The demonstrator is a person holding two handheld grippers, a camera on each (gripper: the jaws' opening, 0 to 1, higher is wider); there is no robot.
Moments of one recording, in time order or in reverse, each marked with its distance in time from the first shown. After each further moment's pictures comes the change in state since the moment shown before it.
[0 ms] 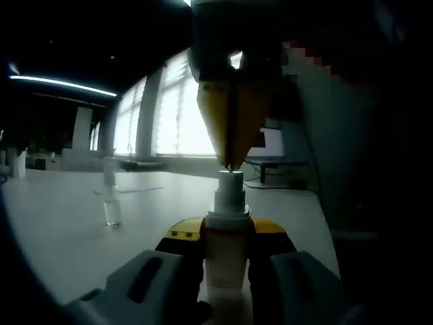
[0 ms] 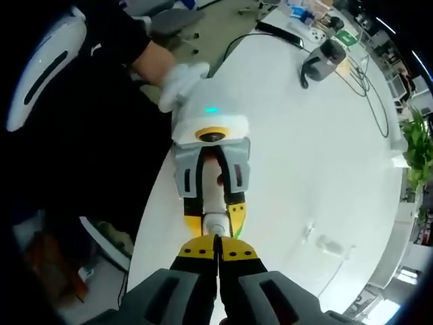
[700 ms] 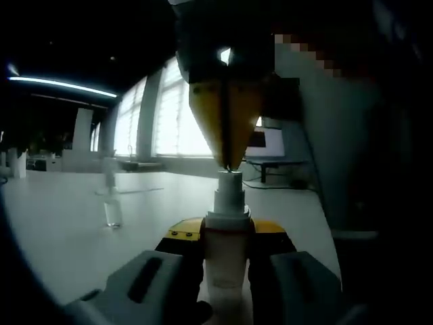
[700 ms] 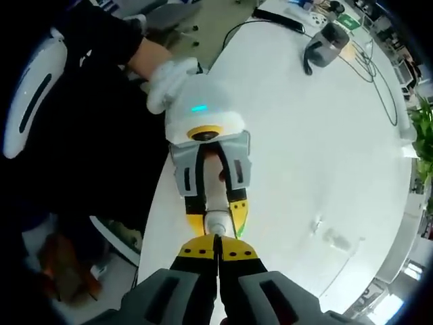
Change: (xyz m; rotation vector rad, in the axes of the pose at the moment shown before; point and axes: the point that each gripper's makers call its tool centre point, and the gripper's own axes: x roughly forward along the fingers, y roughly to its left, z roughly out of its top) left arm 0.000 0.000 0.001 0.007 -0.001 0.004; right arm 0.000 0.003 -0.003 0.029 0.064 0.060
